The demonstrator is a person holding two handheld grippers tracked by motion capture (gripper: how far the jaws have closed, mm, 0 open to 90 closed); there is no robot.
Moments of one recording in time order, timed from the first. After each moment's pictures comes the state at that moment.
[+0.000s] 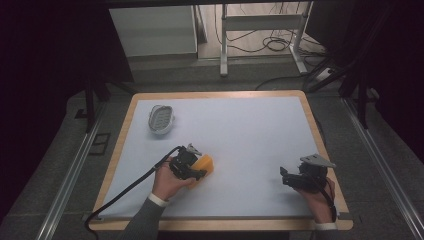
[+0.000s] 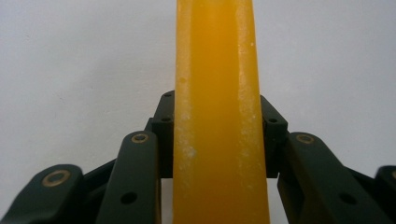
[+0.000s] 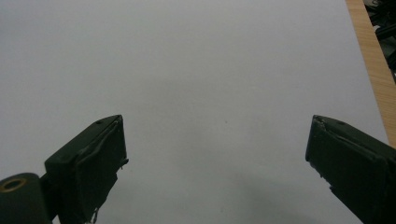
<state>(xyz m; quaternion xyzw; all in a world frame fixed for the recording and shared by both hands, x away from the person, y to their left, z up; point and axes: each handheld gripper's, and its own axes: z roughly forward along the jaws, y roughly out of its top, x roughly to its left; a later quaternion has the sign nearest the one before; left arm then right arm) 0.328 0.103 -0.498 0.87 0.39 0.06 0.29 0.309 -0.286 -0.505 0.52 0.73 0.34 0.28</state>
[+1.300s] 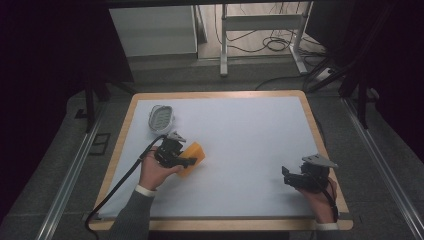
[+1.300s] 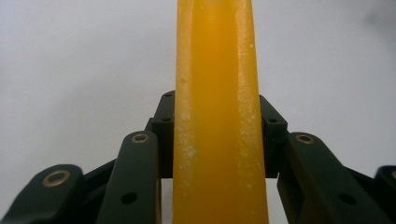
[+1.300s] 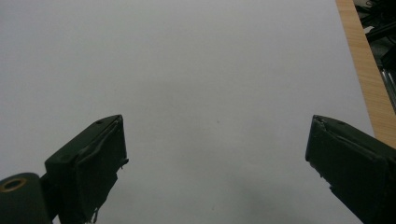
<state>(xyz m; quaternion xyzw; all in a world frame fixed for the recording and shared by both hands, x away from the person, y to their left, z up) 0.343 0.146 -0.470 0.85 0.40 0.05 0.34 0.308 -0.289 -0.503 0.52 0.73 0.34 0.28</state>
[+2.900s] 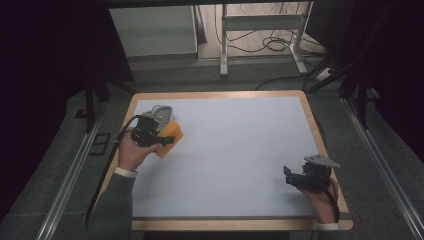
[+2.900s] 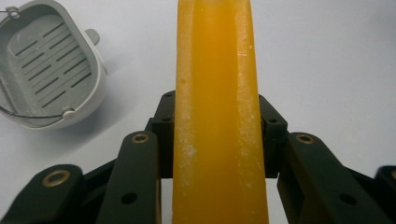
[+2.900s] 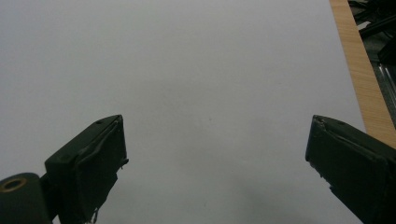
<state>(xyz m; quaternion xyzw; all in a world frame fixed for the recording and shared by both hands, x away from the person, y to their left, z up) 0.375 0.209 -0.431 0.82 0.45 0.10 0.34 0.308 -0.294 -0.503 0.53 0.72 0.34 0.28</state>
